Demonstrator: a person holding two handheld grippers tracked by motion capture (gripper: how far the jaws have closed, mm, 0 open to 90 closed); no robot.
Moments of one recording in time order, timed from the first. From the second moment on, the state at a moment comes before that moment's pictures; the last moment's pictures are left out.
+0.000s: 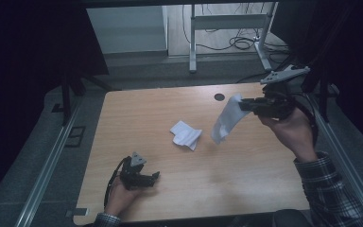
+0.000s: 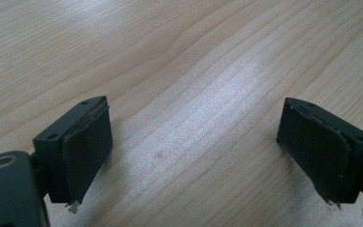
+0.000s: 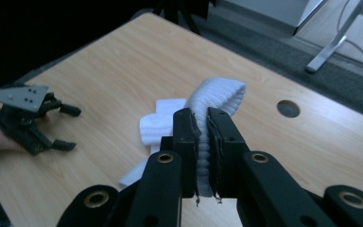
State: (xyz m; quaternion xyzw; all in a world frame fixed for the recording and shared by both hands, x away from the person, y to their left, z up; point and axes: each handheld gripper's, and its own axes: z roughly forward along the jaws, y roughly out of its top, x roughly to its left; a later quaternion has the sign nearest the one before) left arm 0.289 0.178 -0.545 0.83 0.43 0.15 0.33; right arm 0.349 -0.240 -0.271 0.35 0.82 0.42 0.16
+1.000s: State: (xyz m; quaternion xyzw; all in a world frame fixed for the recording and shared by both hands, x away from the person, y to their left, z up) left arm 0.293 0.169 -0.540 0.83 0.44 0.14 0.31; right arm 0.379 -0.374 -0.499 0.53 0.80 0.26 0.13
